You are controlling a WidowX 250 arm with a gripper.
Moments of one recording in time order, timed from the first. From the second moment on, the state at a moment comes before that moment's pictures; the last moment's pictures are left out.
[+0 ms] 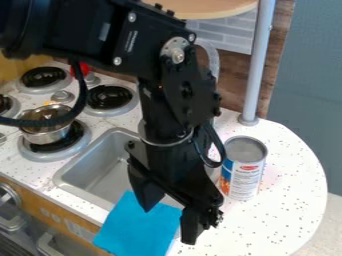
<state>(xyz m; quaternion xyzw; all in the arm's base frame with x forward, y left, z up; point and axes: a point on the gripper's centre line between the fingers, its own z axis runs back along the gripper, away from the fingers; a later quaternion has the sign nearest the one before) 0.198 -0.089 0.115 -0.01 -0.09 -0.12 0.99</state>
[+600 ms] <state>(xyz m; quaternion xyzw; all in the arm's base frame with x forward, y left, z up) 0.214 -0.056 0.090 0.00 -0.10 -0.09 0.99</state>
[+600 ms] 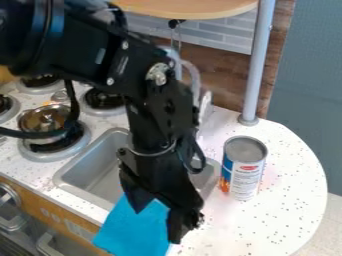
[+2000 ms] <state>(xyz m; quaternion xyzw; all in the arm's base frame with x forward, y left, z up) 0.261 0.052 -0.010 -0.02 -0.09 -0.02 1.00</state>
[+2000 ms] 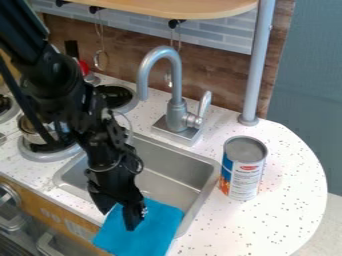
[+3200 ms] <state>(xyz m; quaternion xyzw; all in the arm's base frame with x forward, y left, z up) 0.262 -0.032 -0.034 -0.03 -0.08 -0.06 0.99</state>
